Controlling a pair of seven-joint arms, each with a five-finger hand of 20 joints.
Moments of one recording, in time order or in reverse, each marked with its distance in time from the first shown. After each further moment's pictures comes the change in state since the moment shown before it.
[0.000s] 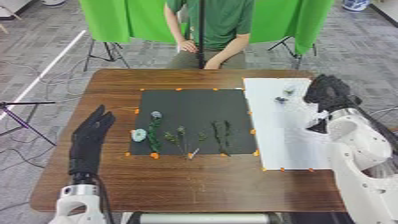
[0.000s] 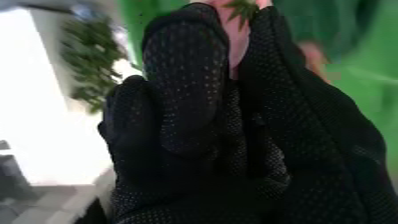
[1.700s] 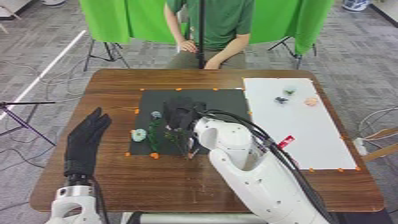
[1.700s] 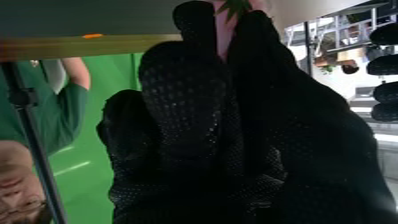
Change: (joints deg) left arm 0.4 1.0 -0.7 0.1 -1.5 0.9 -0.4; right arm 18.3 -18.0 -38.8 11.1 -7.9 -12.7 -13.6
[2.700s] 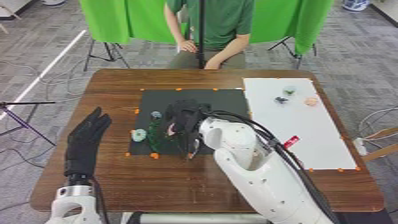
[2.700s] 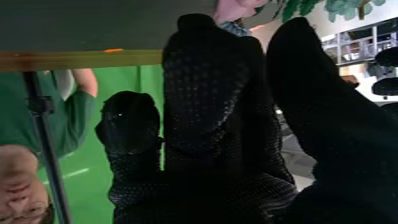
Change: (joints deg) left arm -0.1 0.0 0.0 0.1 0.2 -0.3 -0.1; right arm -0.4 1.5 1.2 -0.5 -1.0 -2.8 -1.0
